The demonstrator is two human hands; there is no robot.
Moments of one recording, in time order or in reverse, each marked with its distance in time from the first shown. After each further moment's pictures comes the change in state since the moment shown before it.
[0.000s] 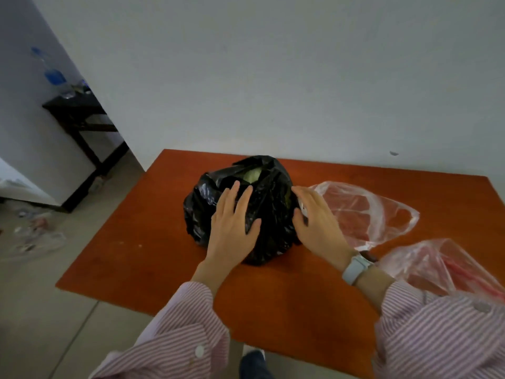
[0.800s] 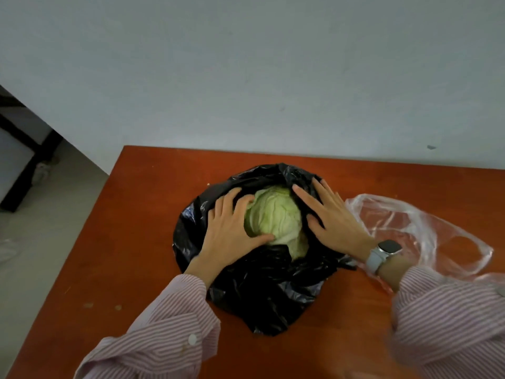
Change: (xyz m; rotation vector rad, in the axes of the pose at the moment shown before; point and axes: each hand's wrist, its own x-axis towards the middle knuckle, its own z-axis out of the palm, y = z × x) left_hand 0.163 -0.132 0.061 0.039 -0.292 0.047; right_hand 0.154 0.087 0.074 -0.296 -0.359 0.110
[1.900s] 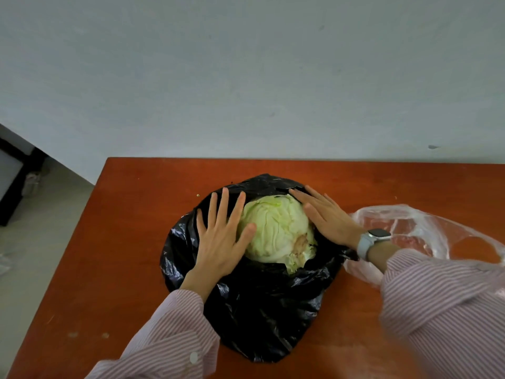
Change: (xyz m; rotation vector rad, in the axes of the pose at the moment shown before) left_hand 0.026 -0.010 0.020 -0.045 -0.059 -0.065; right_hand 0.043 0.044 0.011 0.281 -0.145 0.035
